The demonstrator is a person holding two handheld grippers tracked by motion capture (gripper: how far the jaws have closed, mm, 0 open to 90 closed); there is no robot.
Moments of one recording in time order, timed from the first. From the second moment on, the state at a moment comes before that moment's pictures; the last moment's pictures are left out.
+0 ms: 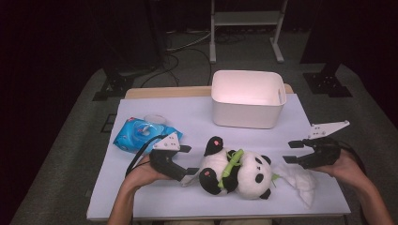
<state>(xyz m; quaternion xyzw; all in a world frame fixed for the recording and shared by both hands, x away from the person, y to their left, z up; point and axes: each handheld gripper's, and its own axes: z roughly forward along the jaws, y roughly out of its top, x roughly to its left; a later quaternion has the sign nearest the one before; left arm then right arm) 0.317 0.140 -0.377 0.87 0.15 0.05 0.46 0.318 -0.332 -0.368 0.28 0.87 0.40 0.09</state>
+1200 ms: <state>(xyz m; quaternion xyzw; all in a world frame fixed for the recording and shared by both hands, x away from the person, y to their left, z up) 0.317 0.172 -0.378 0.87 0.19 0.07 0.46 0.380 -0.255 -0.319 0.19 0.90 0.38 0.09</state>
